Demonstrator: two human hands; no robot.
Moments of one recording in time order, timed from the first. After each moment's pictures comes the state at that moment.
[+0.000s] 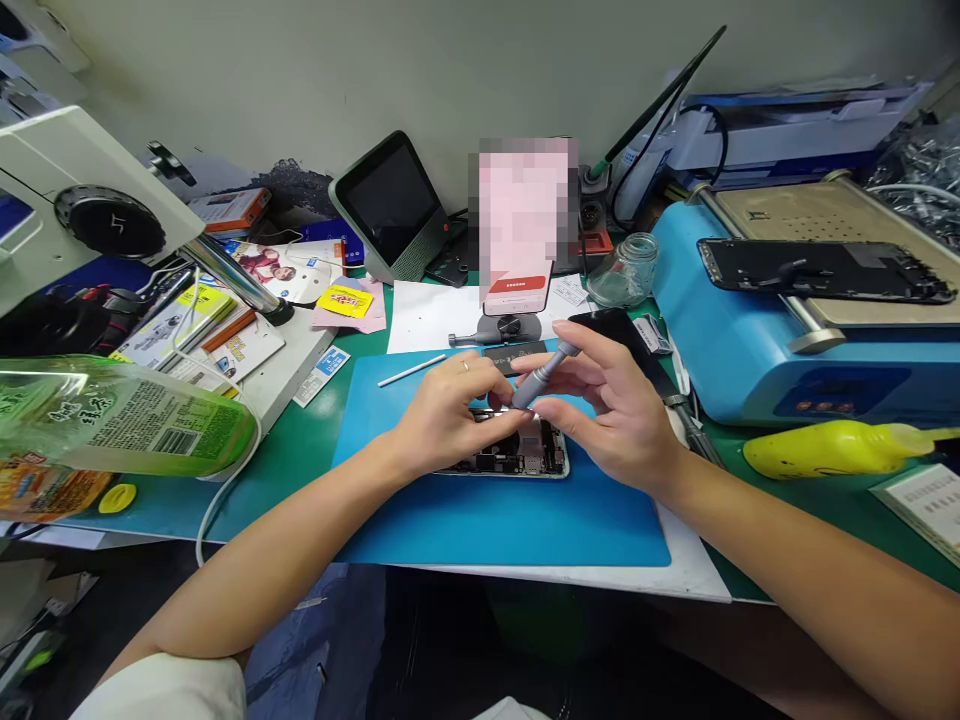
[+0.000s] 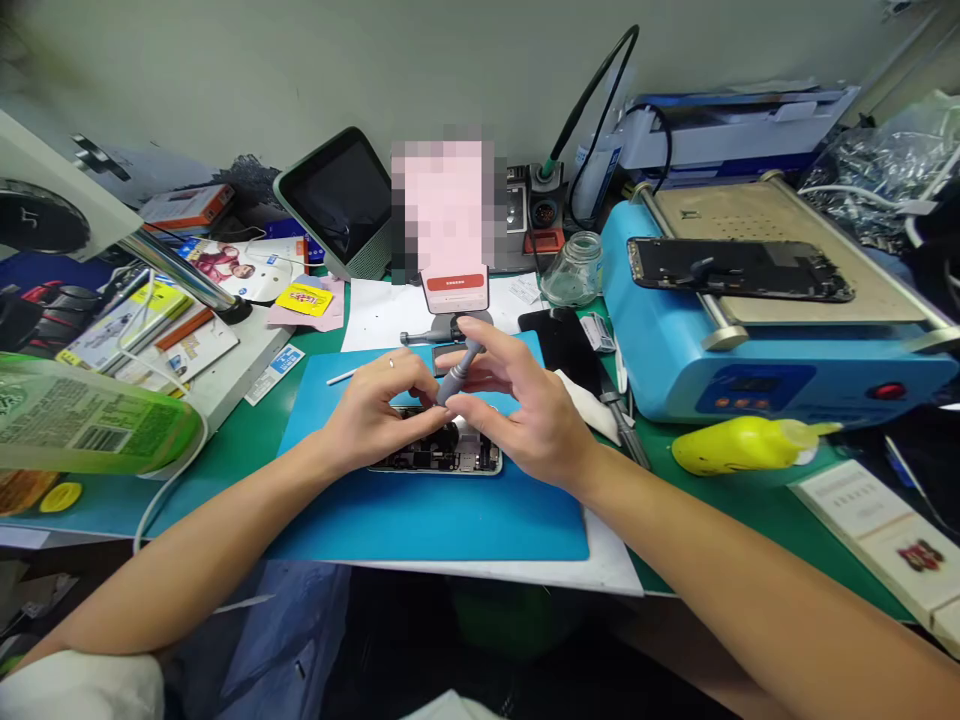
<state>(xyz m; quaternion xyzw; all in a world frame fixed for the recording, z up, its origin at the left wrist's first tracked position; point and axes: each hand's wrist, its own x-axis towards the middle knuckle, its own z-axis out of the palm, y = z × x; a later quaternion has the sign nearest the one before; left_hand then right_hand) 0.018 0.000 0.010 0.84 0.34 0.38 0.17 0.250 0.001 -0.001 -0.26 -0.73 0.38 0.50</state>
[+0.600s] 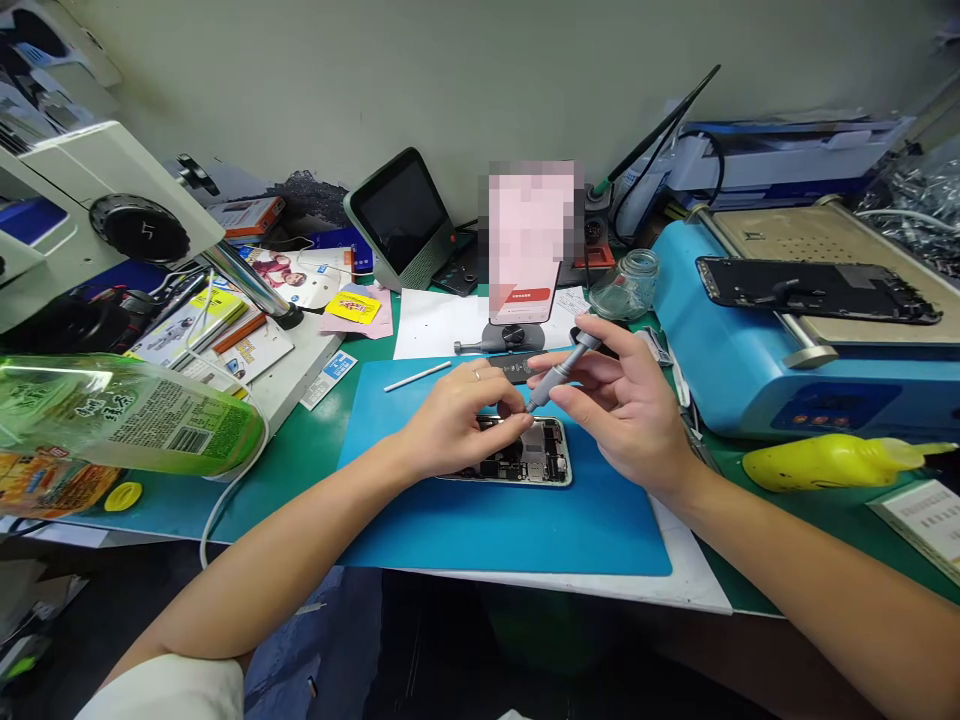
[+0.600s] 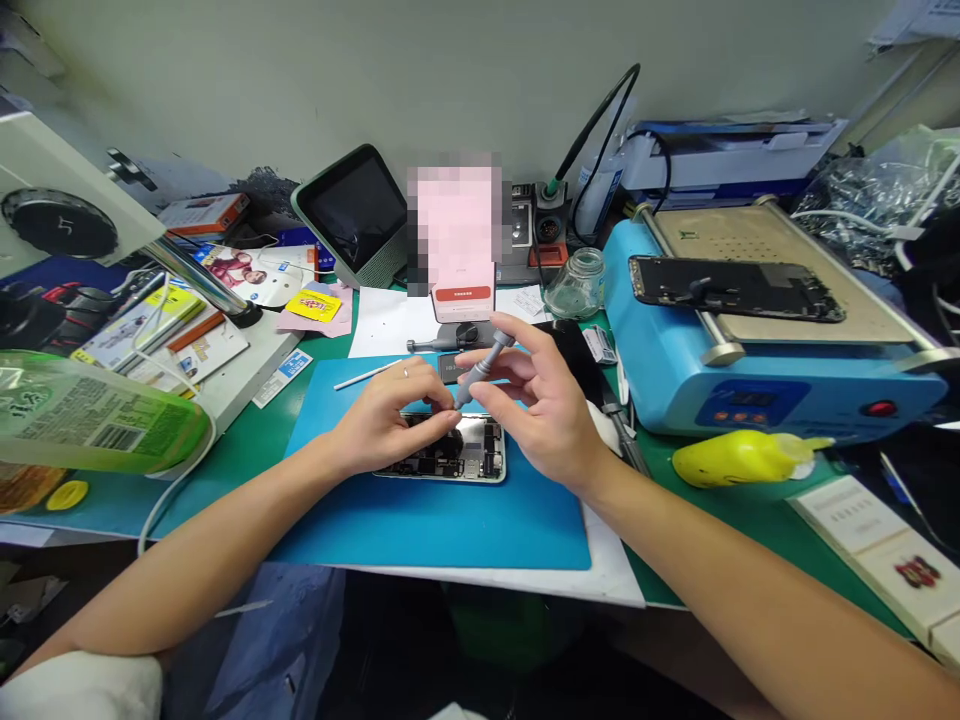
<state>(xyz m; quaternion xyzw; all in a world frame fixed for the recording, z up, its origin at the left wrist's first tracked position) 0.019 0.000 0.016 0.85 0.33 0.35 0.20 0.250 0.004 0.008 -0.27 -0.70 0.42 0.51</state>
